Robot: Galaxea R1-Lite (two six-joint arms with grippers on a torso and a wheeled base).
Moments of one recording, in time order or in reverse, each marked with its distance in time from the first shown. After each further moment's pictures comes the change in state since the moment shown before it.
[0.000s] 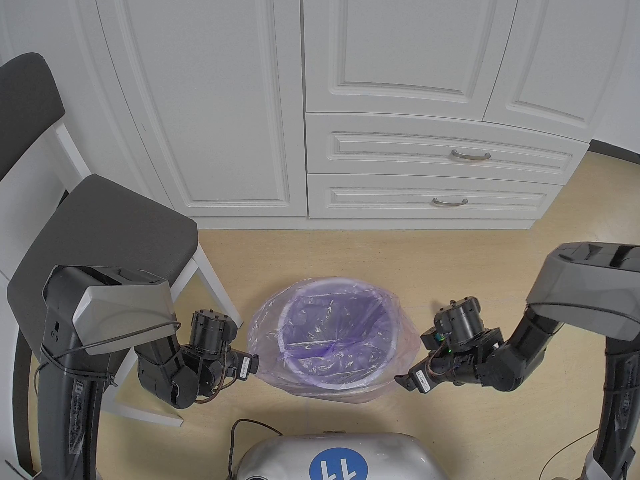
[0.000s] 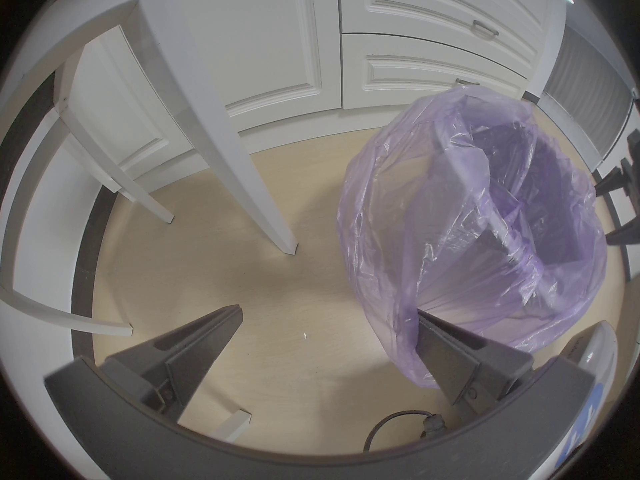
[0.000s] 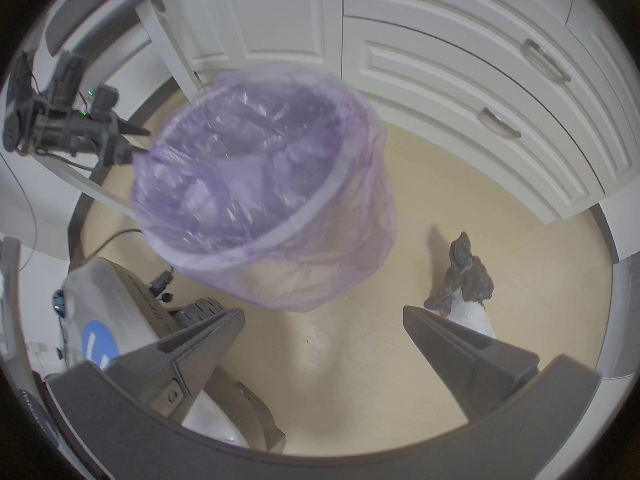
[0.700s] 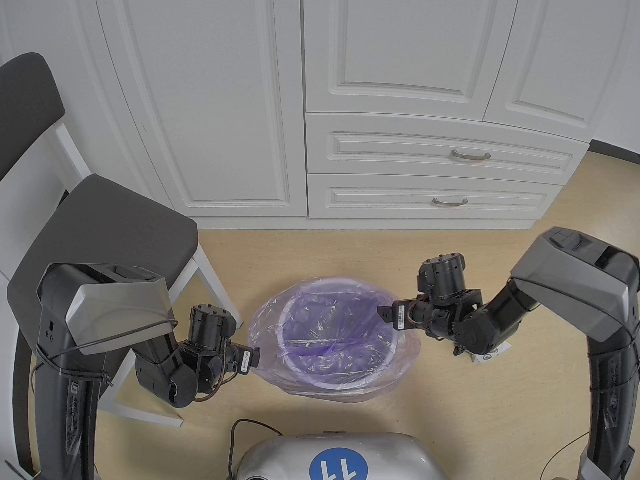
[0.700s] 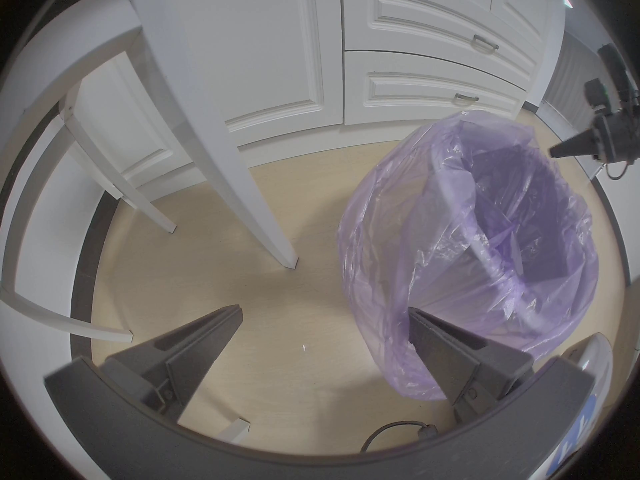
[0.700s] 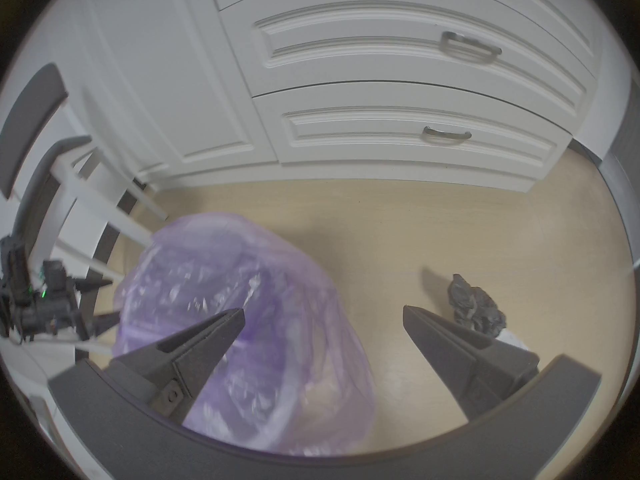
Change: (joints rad) left arm -0.005 -0.028 0.008 -0.031 0.004 -0.005; right arm -0.032 0.087 -0.351 0.014 -0.062 0.355
